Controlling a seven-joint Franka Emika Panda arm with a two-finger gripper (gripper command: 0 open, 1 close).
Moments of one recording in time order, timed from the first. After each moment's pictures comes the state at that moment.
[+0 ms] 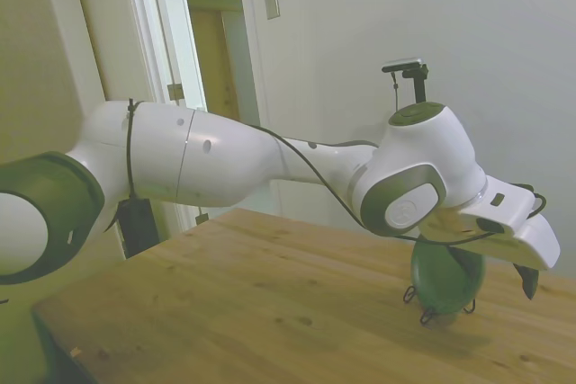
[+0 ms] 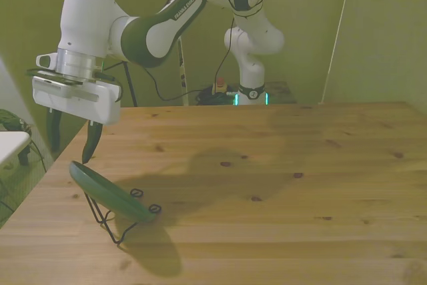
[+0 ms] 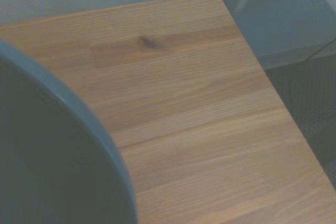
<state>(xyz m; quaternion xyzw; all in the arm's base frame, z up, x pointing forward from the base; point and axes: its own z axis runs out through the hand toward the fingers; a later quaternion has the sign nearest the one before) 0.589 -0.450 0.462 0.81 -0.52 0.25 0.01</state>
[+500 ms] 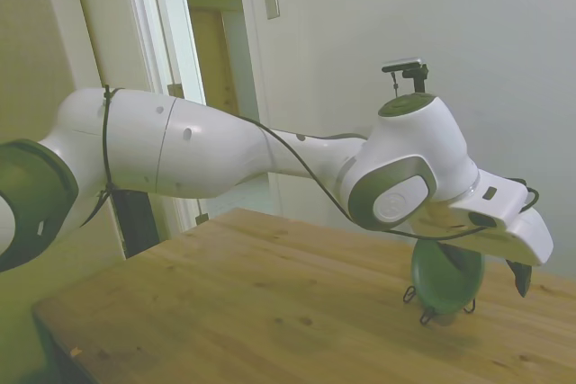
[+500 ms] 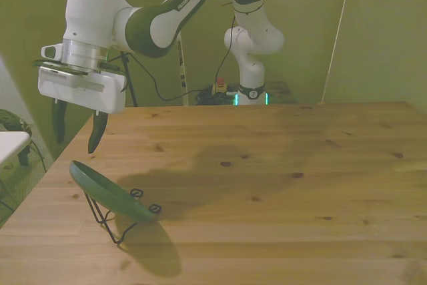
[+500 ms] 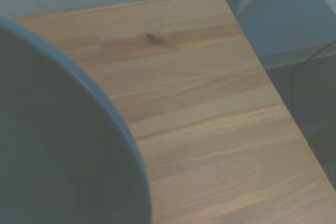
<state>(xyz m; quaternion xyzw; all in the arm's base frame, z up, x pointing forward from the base) 0.588 -0.437 0.477 0.82 -0.52 0.26 0.00</state>
